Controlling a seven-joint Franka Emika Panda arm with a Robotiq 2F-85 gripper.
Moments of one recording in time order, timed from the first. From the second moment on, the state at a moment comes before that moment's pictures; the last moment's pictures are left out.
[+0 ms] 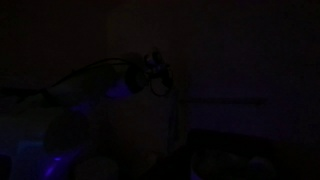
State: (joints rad) arm 0.24 0.91 -0.15 -0.37 -0.14 1.70 0.62
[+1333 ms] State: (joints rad) arm 0.34 1.30 -0.06 -0.37 -0.12 1.69 0.33
